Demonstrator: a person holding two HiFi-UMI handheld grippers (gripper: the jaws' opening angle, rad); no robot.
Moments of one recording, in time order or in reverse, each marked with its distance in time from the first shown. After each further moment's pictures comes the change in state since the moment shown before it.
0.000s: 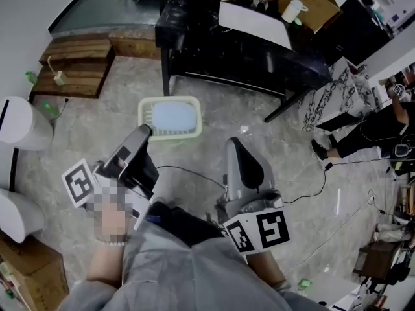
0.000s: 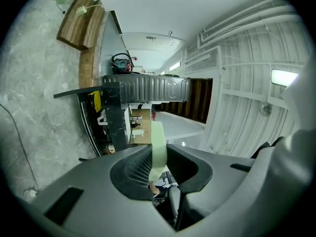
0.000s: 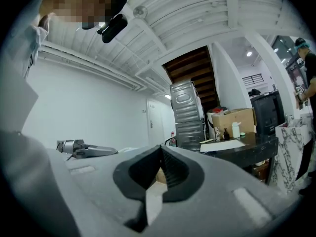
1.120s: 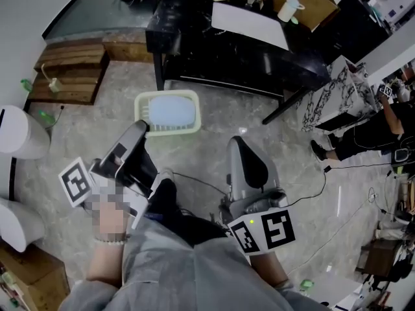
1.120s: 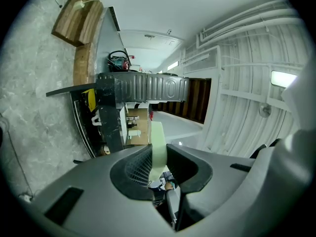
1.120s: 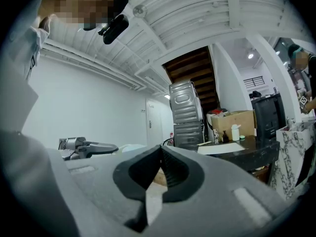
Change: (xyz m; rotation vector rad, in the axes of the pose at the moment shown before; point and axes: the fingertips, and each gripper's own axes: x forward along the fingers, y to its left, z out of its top) left arm 0.050 0.008 0.020 0.001 0.005 -0.045; right arm 0.031 -0.036 0.001 -0.030 -0.005 -0.003
